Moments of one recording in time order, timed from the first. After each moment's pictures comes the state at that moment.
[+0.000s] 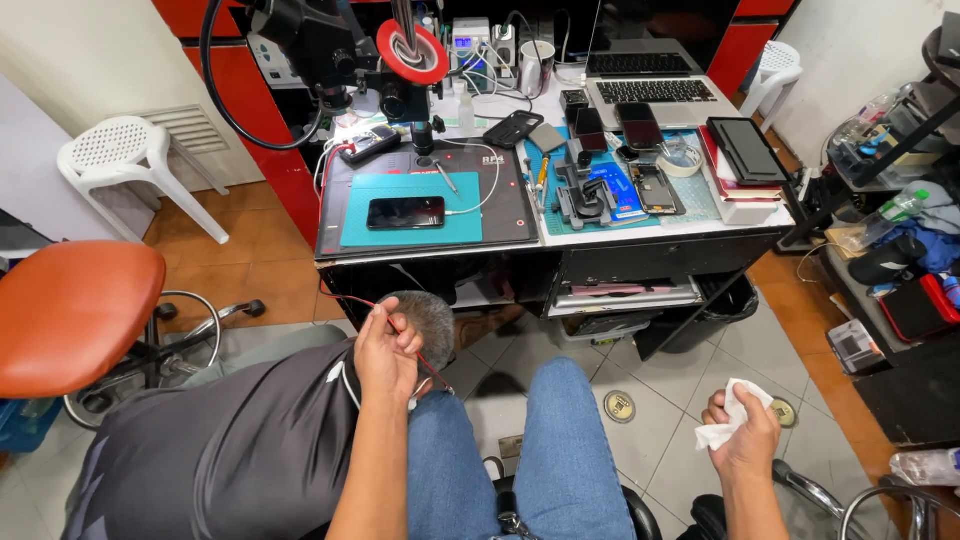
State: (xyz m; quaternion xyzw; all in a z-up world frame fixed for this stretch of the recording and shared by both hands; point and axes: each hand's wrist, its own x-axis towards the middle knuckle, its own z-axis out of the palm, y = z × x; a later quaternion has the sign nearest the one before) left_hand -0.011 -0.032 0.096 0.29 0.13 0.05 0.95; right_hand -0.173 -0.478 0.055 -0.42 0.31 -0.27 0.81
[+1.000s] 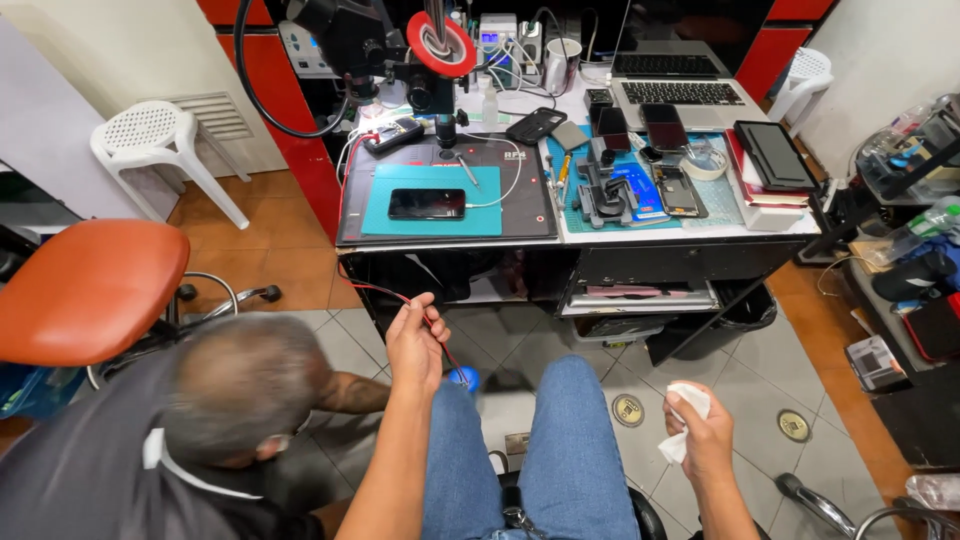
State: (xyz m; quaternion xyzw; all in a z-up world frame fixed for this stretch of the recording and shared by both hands) left_hand -0.021 -0.050 0.091 0.36 0.16 0.05 0.92; right_hand -0.169 -0.429 0.030 -0.59 0.23 -0.17 0.76
